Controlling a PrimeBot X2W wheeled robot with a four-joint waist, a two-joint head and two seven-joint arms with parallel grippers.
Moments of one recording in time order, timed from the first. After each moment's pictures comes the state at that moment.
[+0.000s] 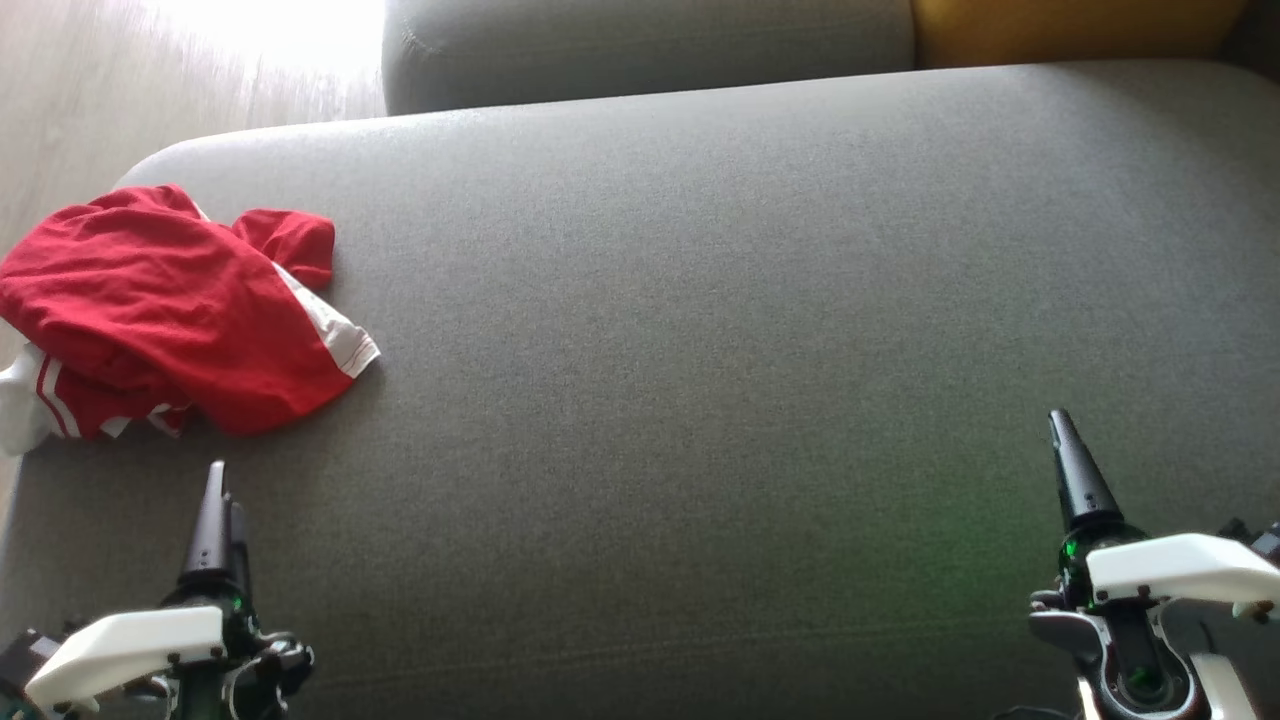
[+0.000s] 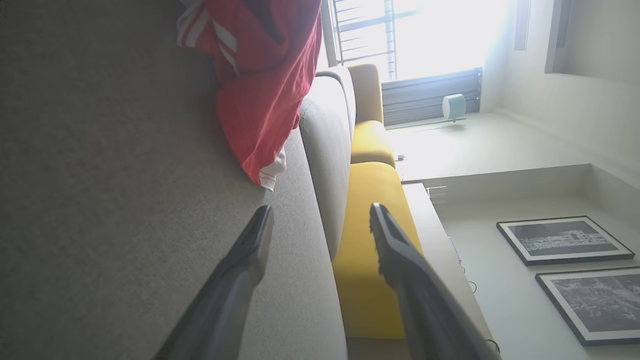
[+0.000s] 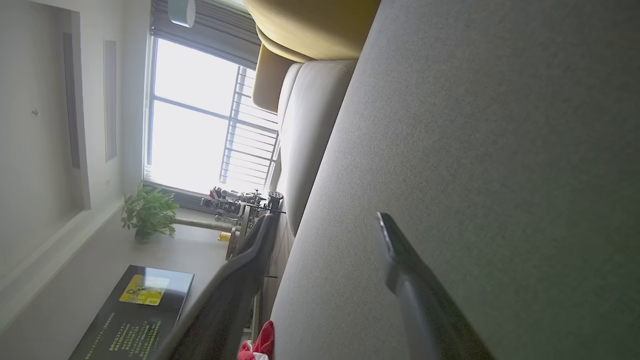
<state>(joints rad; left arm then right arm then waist) 0.01 0.02 0.13 0.26 -1.43 -0.12 0.01 -0.05 -0.04 -0.11 0.28 1.30 0.13 0.02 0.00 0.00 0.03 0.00</state>
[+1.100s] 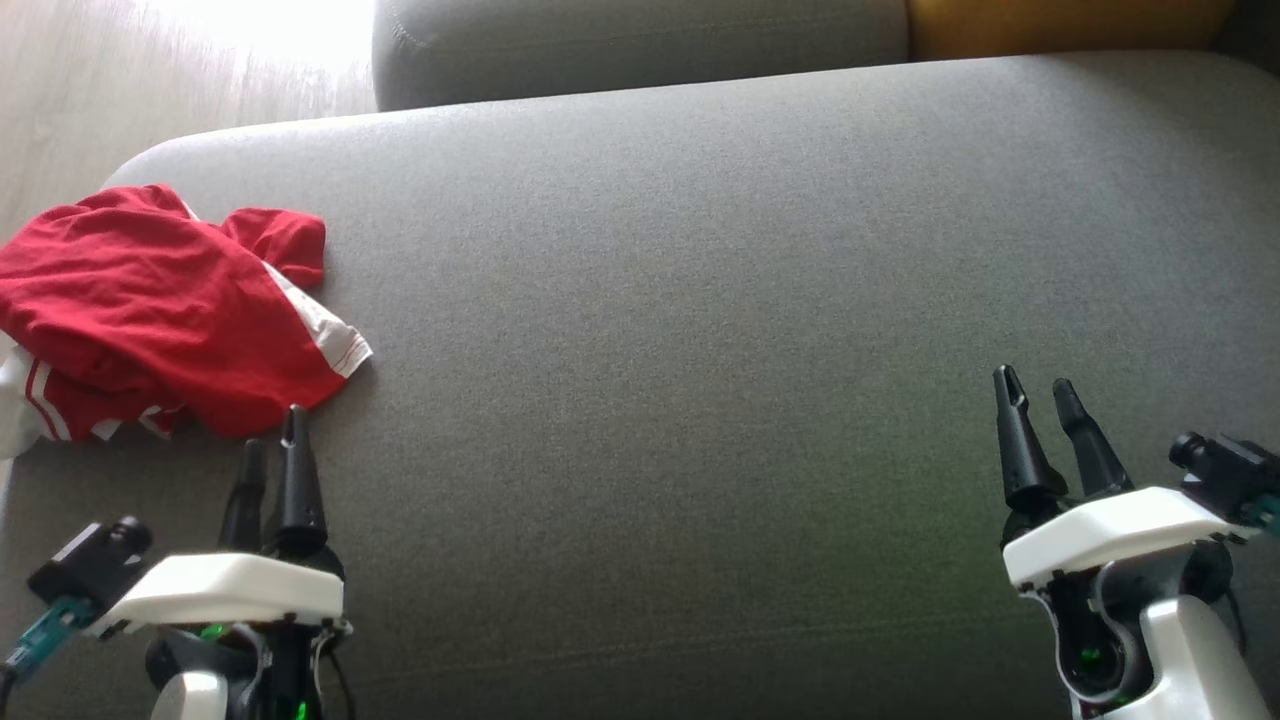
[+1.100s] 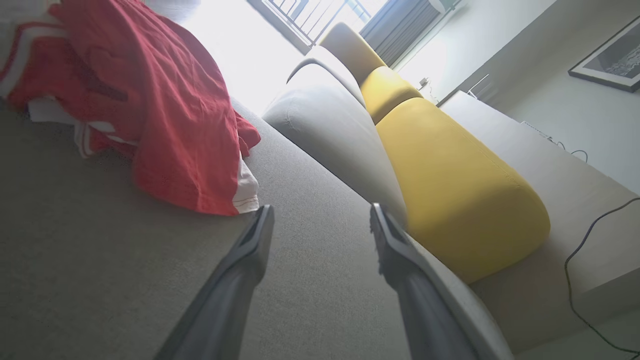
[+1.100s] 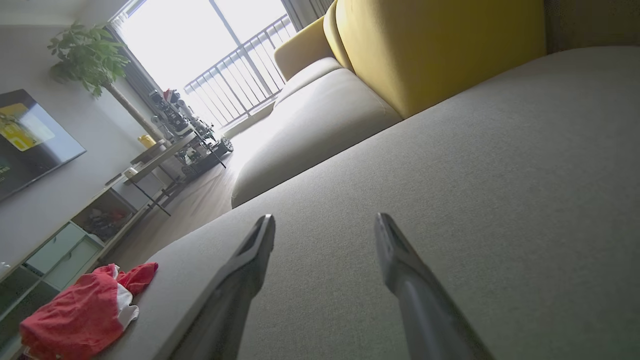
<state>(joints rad) 0.01 0.03 0.01 0.10 -0.79 -0.02 -0.08 -0.09 -0.08 -0.03 0.20 0.62 0.13 -0.07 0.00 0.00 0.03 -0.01</state>
